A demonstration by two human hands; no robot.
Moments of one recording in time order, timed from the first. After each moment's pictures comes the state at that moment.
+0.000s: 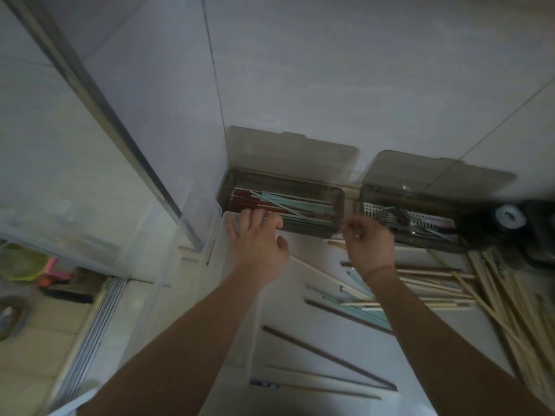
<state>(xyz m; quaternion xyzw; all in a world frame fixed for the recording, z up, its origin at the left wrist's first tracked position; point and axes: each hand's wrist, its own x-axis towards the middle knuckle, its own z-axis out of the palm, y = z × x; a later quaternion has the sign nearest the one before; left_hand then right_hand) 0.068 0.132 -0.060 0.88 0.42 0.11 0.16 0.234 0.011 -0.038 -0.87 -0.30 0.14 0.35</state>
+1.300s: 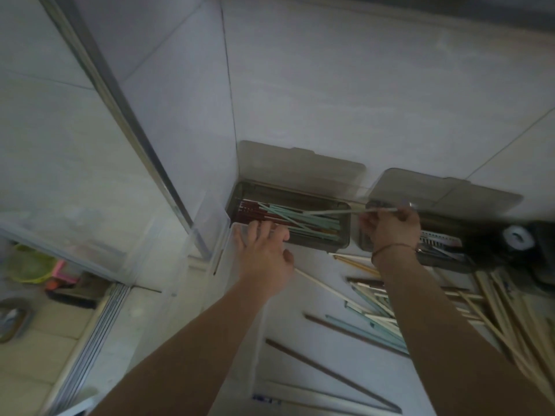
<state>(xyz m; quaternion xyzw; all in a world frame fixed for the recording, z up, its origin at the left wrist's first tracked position) 0.068 0.132 -0.059 0.89 0.43 0.10 0.15 0.259 0.054 0.001 -0.62 0.11 0.21 0.75</state>
